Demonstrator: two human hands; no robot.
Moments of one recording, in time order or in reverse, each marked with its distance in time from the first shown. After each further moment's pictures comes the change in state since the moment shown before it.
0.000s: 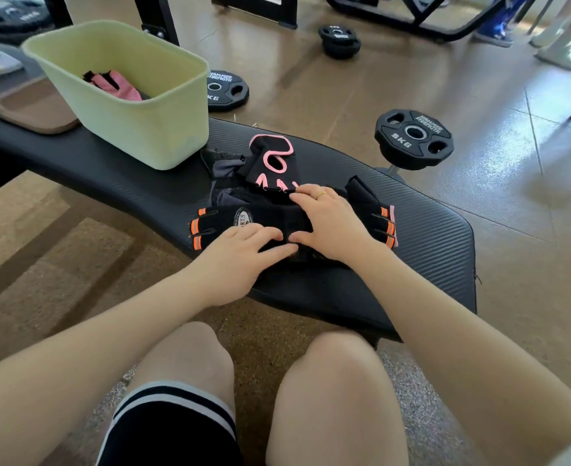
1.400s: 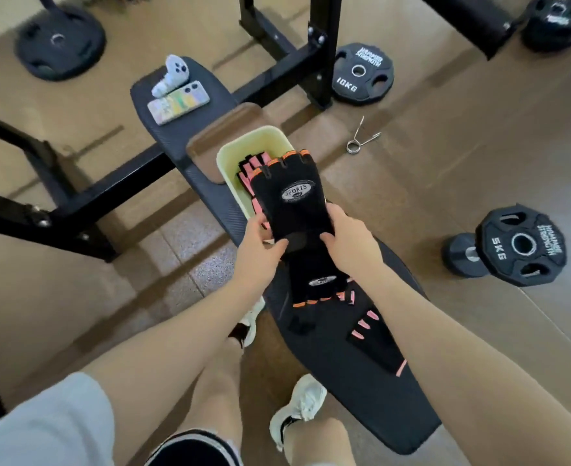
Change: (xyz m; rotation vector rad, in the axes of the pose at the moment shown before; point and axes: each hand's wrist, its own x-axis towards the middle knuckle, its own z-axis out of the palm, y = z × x) left_hand 0.108 -0.119 -0.237 -1.133 0.362 -1.707; right_hand 0.186 -0.085 -0.230 0.406 -0.407 -0.012
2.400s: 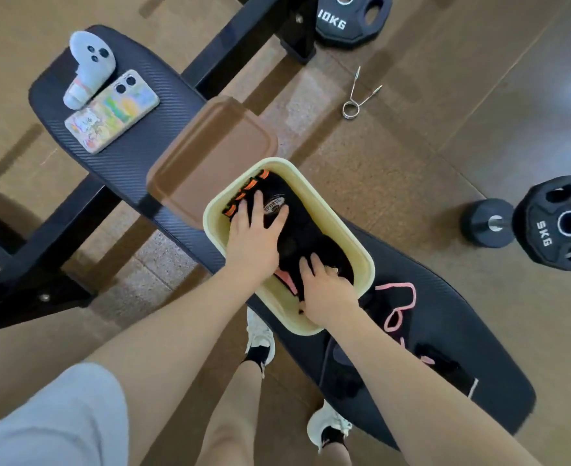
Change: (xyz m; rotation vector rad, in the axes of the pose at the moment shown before) left_hand 0.253 -0.024 -0.024 1.284 -0.388 0.311; right_hand 0.152 -0.015 0.120 -0.356 -0.529 0.206
